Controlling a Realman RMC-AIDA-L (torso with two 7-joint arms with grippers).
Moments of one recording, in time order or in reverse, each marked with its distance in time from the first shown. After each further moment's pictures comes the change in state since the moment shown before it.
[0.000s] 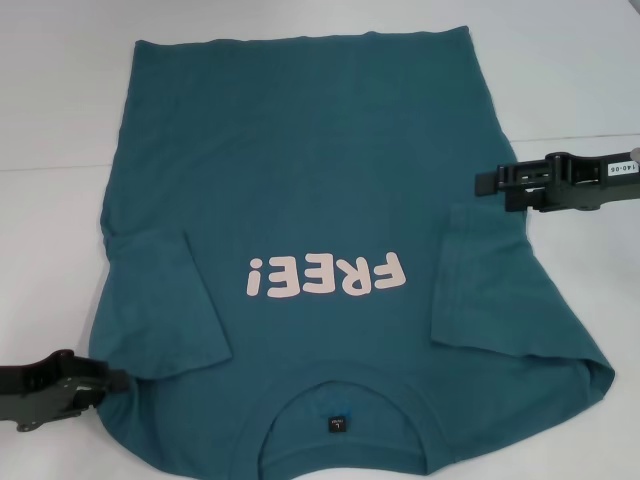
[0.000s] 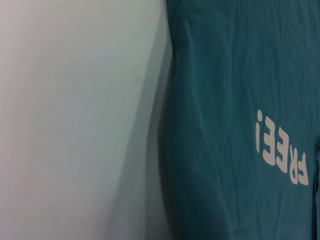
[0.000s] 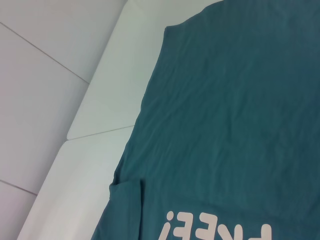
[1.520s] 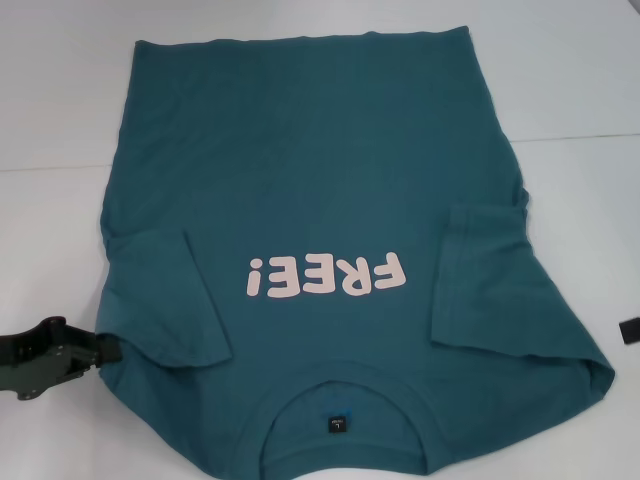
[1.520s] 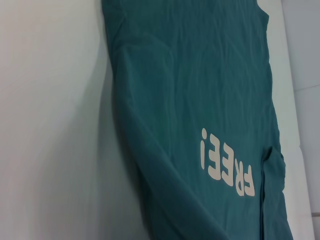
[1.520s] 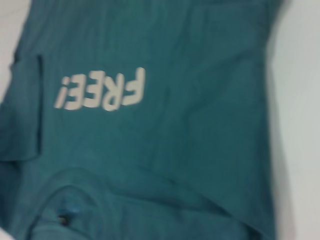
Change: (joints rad) left arm -0.010 0.028 -0.049 -0.018 -0.088 0.066 0.053; right arm -0.140 -0.103 0.023 -0.070 -0.289 -0.258 0.015
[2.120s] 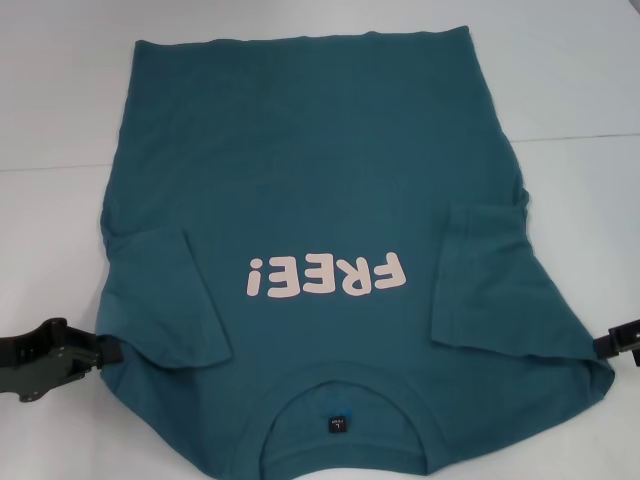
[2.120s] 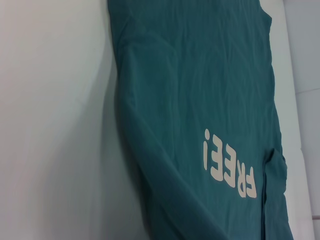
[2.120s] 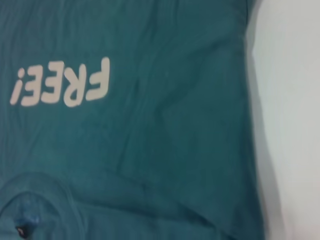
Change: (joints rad) left arm 0.002 -0.002 -0.002 -0.009 -0.001 -0.011 -0.003; right arm 0.030 0.070 -0.007 0.005 -0.102 0.102 0.022
